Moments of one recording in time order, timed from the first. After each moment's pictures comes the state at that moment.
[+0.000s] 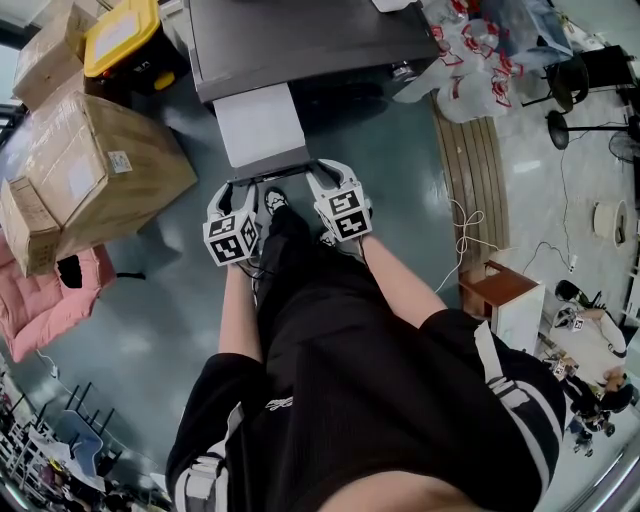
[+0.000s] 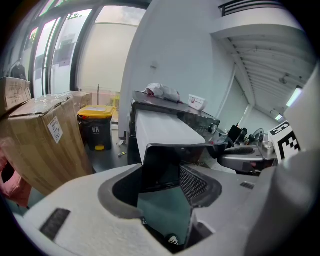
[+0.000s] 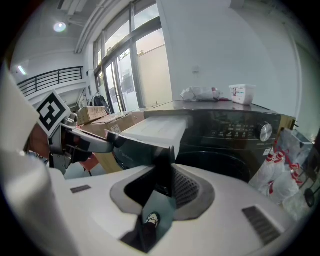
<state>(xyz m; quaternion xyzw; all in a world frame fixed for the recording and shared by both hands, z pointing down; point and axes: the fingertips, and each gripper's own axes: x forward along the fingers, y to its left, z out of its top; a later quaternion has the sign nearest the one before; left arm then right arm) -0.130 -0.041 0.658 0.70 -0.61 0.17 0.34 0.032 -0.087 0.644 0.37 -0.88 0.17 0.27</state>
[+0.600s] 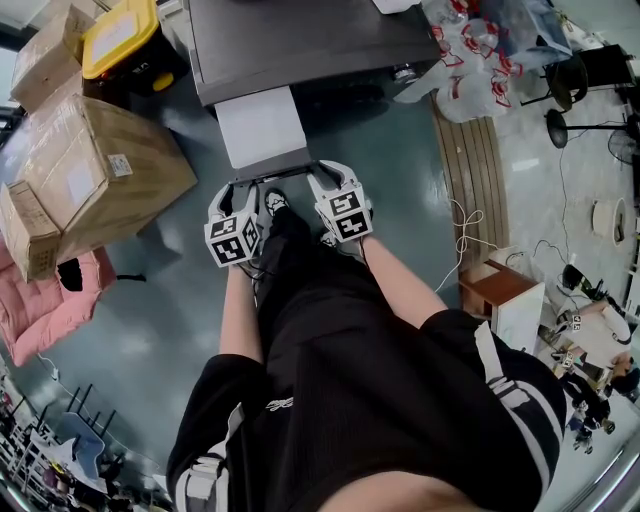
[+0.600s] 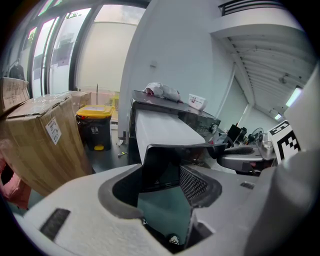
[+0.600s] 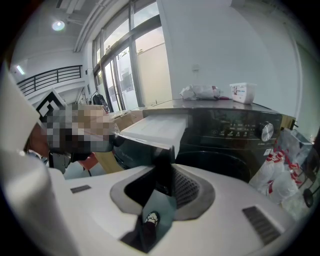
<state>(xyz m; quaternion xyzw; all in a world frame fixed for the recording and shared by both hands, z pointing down) -0.132 -0.047 0.660 0.70 -0.61 0.17 0.34 0.029 -0.087 0.651 0.36 -0.87 0.18 0.28</state>
